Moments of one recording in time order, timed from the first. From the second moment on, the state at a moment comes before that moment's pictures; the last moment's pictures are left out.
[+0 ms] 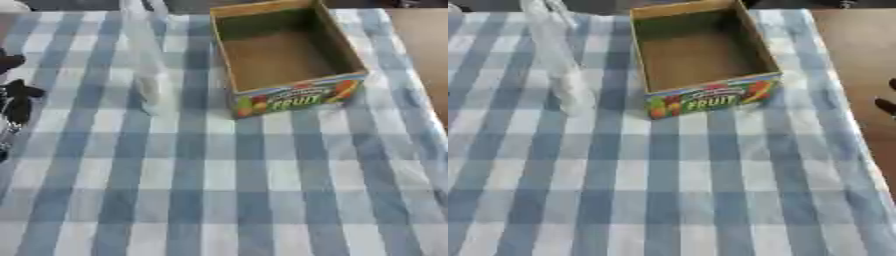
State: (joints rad) left arm -0.13 0.39 0.24 -1.97 0.04 -0.11 -0.23; right arm -0.24 -0.35 -0.26 -1.79 -0.30 -0.01 0.11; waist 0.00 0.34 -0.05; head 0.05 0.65
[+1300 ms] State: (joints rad) left arm -0.30 0.54 0.13 -1.83 -0.01 -0.13 -0.32; right arm -0.24 -0.35 -0.26 -1.79 -0.30 0.00 0.12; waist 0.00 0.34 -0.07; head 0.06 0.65
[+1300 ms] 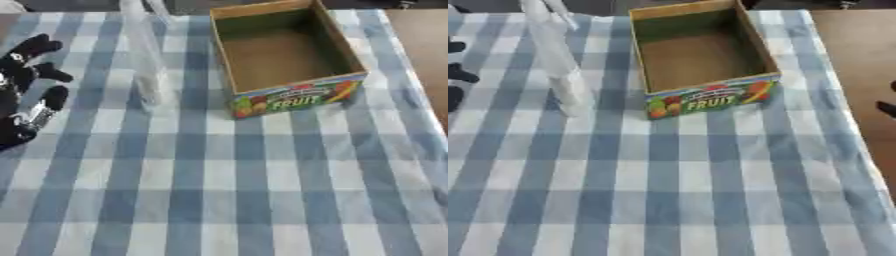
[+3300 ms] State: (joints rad) left arm -0.58 0.53 -0.02 -1.61 -0.07 -0.06 -0.40; right arm -0.25 -0.34 -0.25 -1.78 -0.30 0.01 0.13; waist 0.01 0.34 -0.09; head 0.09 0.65
